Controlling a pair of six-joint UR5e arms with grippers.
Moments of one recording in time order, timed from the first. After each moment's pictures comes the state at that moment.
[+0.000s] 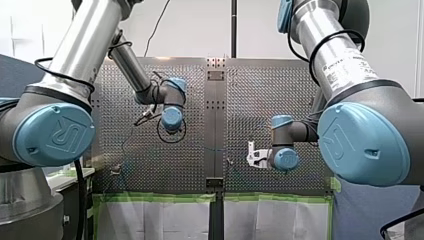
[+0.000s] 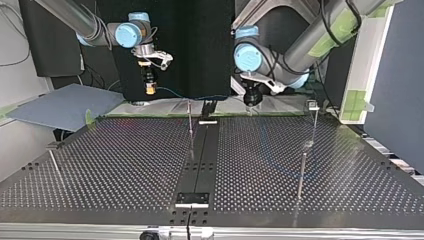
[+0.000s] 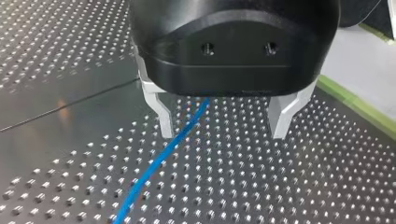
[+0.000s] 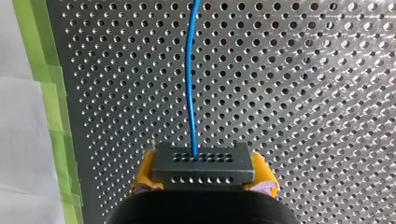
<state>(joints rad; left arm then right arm) -0.43 -1.98 -1.91 -2.60 -2.12 -0.87 2.00 -0.88 1.94 -0.88 1.57 1.58</state>
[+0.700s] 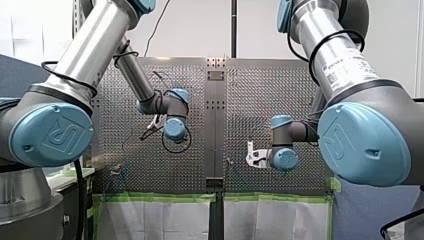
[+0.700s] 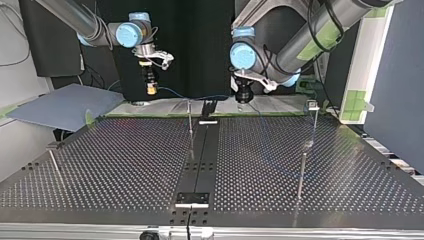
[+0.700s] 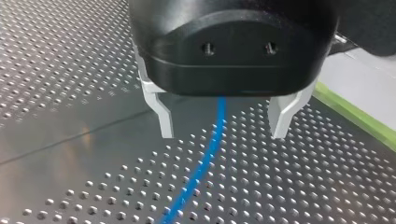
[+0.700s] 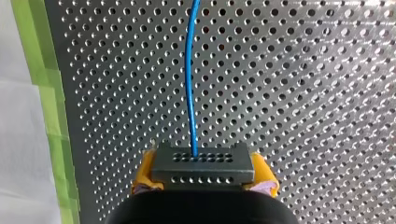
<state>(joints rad) -0.45 -2.06 -1.91 -2.51 -2.05 -0.99 2.00 -0.88 1.94 -0.89 1.57 1.58</state>
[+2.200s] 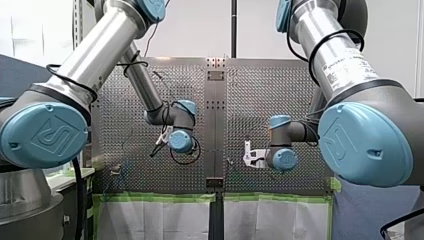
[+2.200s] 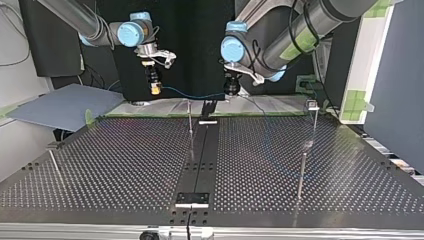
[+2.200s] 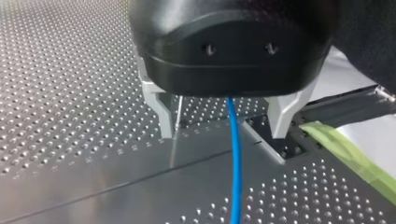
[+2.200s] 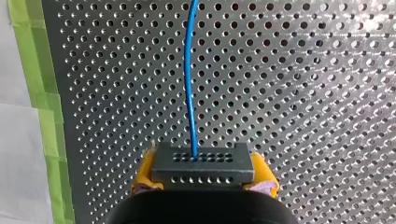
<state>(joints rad) -0.52 -2.16 -1.90 -2.45 -2.01 -1.16 2.01 -0.88 1.94 -0.90 1.52 1.58</state>
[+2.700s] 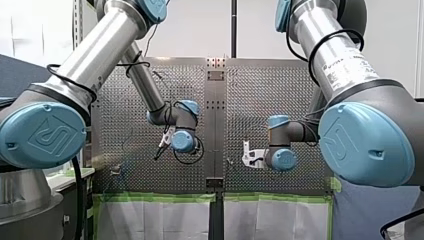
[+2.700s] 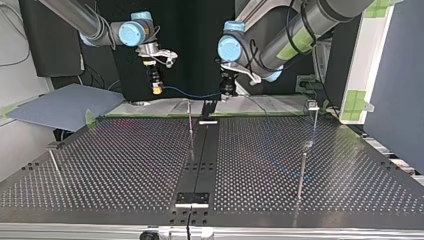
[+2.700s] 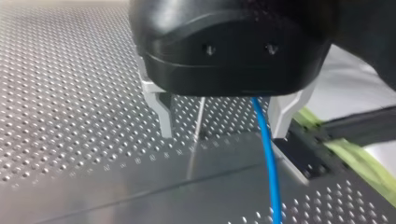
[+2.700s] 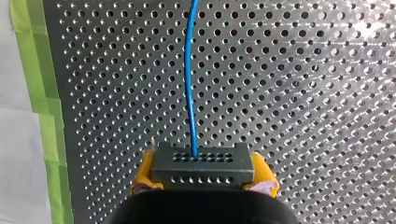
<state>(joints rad) -0.54 -2.16 -1.88 -2.44 -1.98 -1.25 2.02 -0.88 1.94 -0.90 1.52 1.57</state>
